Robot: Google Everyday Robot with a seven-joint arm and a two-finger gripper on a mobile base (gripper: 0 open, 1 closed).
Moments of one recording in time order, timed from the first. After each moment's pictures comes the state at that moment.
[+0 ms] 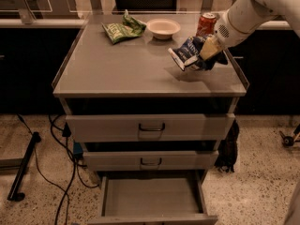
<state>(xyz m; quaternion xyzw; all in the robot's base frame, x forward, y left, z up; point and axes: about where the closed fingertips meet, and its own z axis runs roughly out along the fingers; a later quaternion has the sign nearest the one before) 0.691 -0.195 0.889 -0.29 0.92 0.06 0.26</state>
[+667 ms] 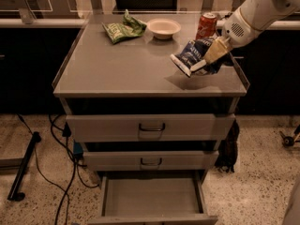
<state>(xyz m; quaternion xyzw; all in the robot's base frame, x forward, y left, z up) 0.657 -0.194 0.900 -0.38 0.89 0.12 0.23</state>
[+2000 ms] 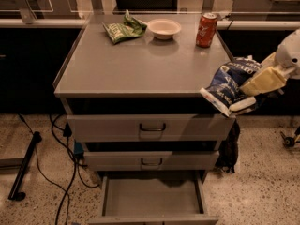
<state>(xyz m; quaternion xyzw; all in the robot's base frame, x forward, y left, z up) 0.486 -0.233 0.931 -0.45 0.85 0.15 0.23</state>
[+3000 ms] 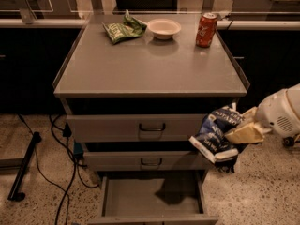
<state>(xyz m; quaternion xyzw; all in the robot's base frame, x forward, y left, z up) 0.444 -0.216 0.815 -0.45 0.84 0.20 0.23</state>
